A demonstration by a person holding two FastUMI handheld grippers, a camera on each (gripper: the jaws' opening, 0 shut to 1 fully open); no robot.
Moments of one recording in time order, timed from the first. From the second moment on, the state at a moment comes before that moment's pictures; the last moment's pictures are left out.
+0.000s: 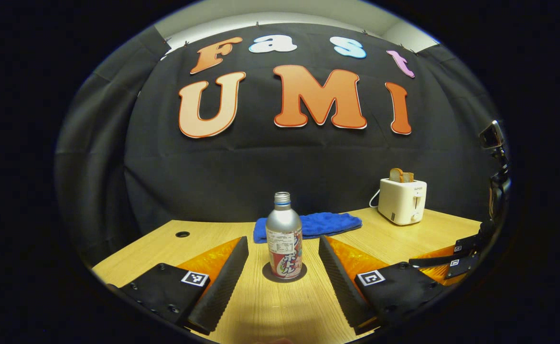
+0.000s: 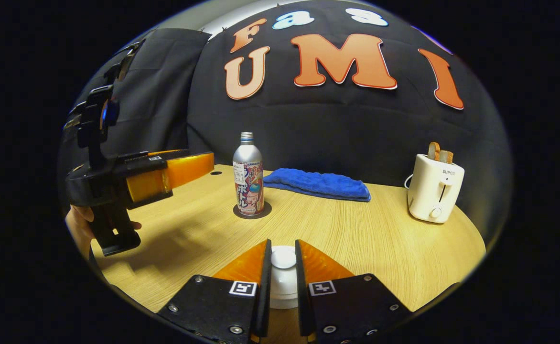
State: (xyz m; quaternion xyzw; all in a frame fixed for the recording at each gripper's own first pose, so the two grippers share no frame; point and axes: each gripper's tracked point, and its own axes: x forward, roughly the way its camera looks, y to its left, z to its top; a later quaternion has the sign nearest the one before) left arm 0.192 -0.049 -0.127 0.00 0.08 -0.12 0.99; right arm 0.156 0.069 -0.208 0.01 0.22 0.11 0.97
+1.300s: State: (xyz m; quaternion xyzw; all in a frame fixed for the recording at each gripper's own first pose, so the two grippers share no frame) left arm 0.066 0.004 -0.014 -0.03 0.00 -0.03 1.00; right arm 0.085 -0.032 -0.007 -0.01 0.00 -0.04 1.00
